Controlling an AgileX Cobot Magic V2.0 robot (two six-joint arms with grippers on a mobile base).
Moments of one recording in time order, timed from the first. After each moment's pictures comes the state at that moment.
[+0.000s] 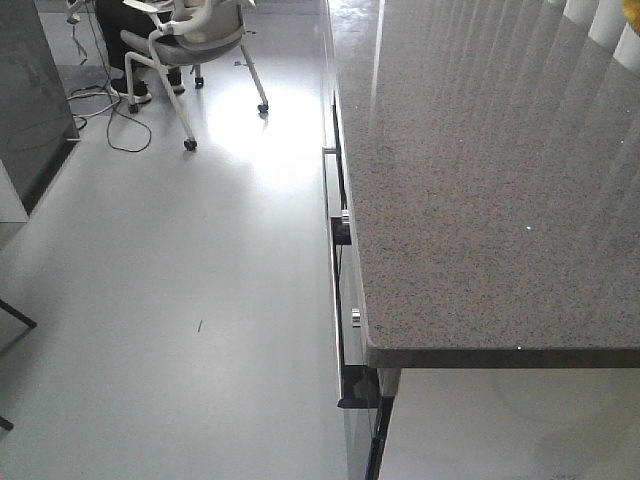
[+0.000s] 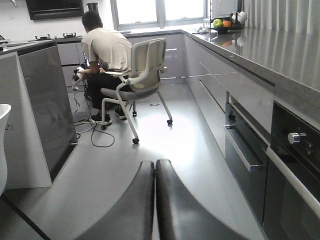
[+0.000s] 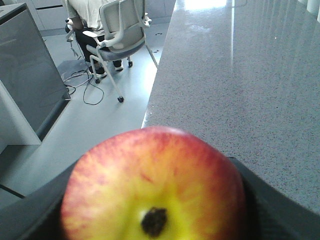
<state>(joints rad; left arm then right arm) 0.04 -0.01 0.02 -0.04 0.12 0.04 0.00 1.18 -1.46 0.26 0.71 -0.06</state>
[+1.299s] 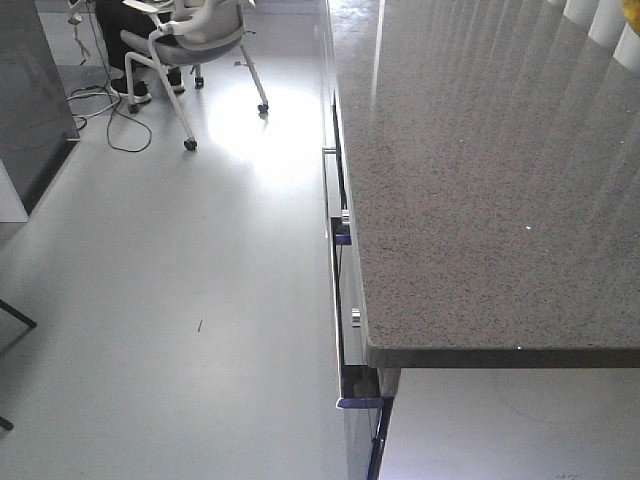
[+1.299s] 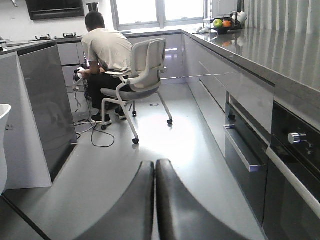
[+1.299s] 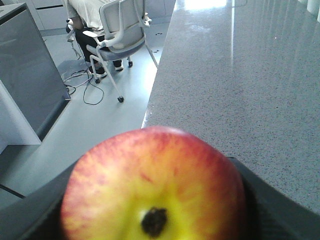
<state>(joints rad) 0.04 -0.01 0.02 -0.04 0.12 0.04 0.00 1.18 -1.46 0.26 0.71 -0.06</state>
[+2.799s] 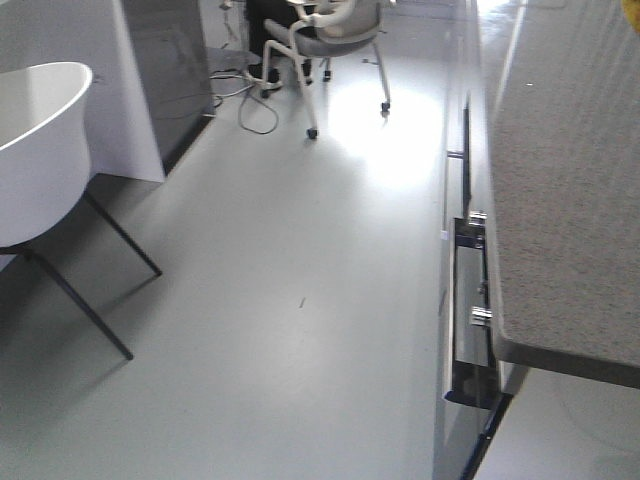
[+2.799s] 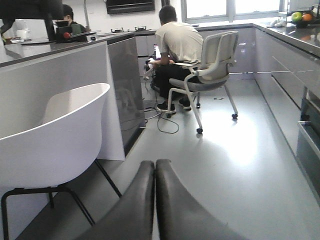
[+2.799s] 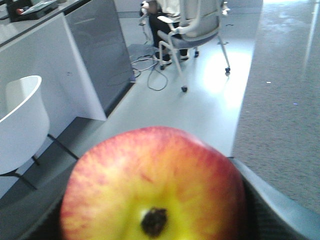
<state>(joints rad) 0.04 -0.01 0.02 -0.04 0.12 0.04 0.00 1.18 -1.46 0.26 0.71 -0.06</state>
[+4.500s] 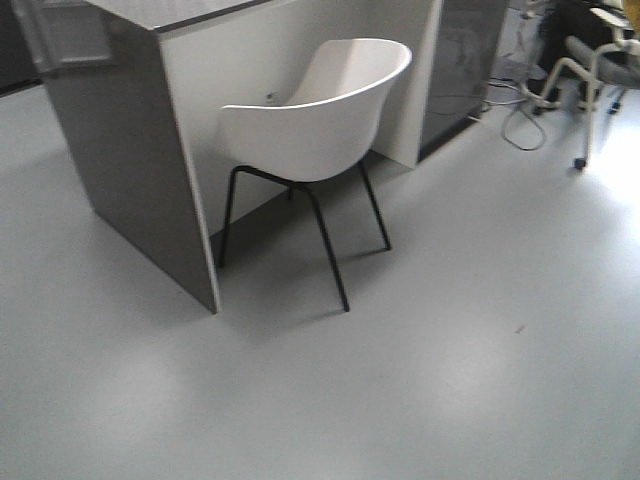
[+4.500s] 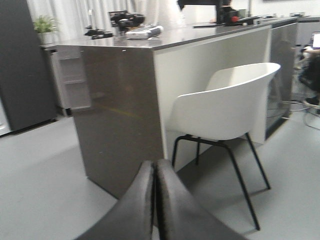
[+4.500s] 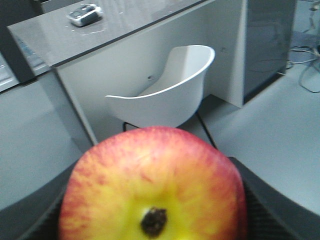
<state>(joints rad) 0.04 -0.01 0.02 -0.04 0.12 0.04 0.00 1.18 -1.46 0.26 0.71 -0.06</state>
